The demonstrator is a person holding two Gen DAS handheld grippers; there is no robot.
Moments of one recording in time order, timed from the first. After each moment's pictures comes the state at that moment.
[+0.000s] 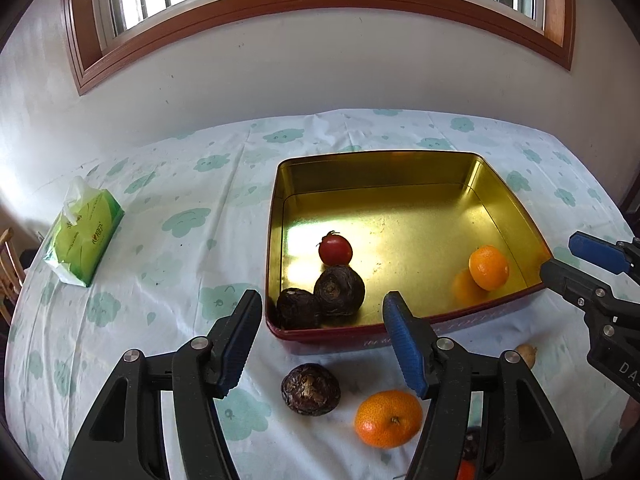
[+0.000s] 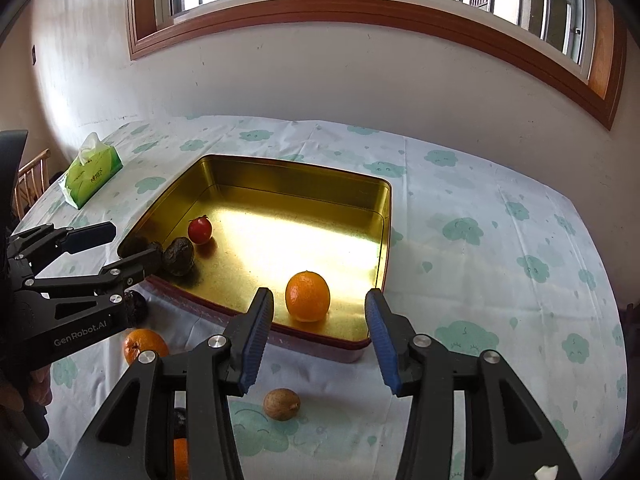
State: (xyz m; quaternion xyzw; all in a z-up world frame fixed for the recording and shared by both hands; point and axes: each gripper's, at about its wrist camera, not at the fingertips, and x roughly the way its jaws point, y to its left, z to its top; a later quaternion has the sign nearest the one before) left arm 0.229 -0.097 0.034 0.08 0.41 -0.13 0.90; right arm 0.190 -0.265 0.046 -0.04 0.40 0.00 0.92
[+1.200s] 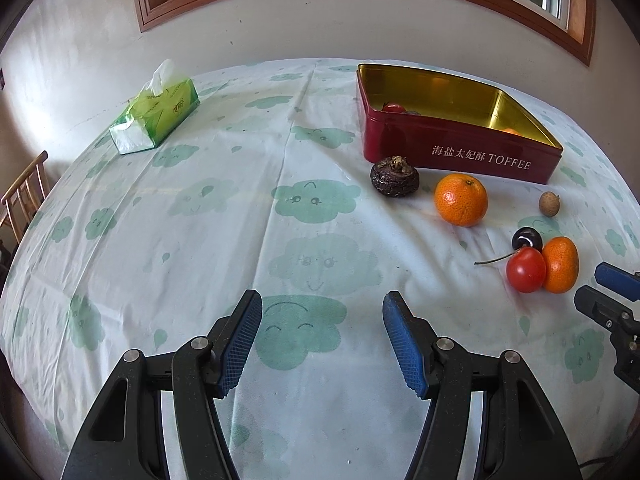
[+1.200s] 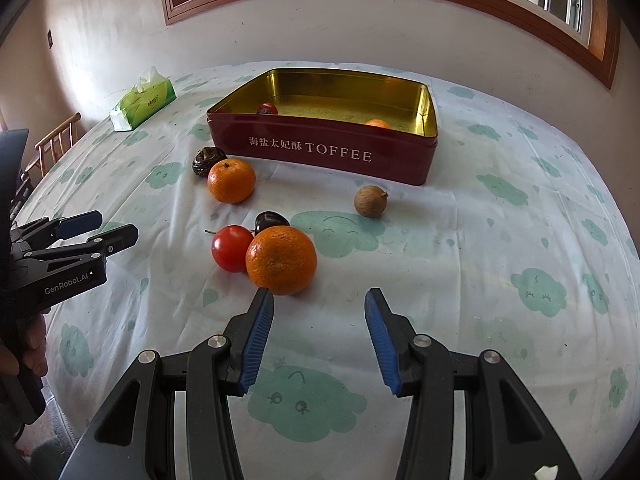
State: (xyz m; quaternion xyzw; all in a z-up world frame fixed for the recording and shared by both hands) left arm 0.108 -0.008 -0.019 0.05 0.44 -0.07 0.89; right arm 0.067 -0.217 -0.011 -0.03 0.44 0.04 0.89
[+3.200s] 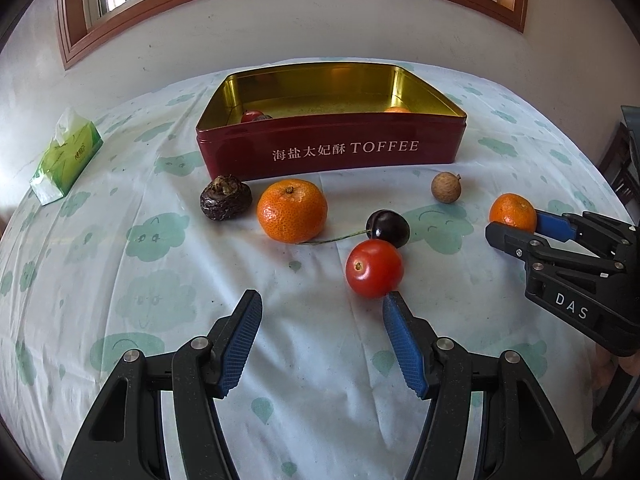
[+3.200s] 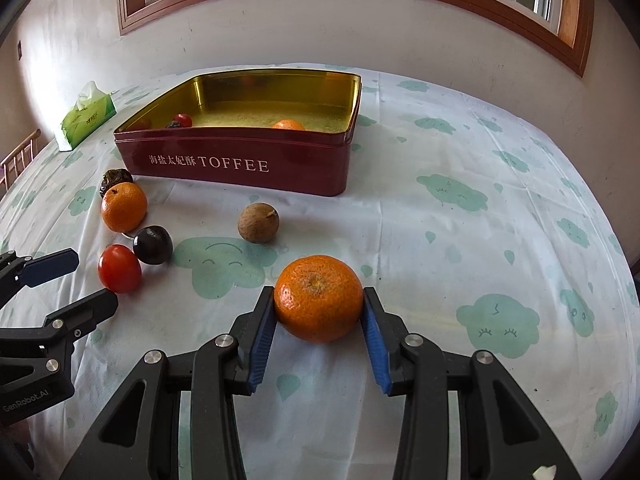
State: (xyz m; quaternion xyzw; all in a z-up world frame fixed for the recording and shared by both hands) left arm 0.104 -0.109 -0.022 0.08 0.43 -0.18 0.88; right arm 0.104 -0.283 -0.027 -0.02 0.43 -0.02 0.90
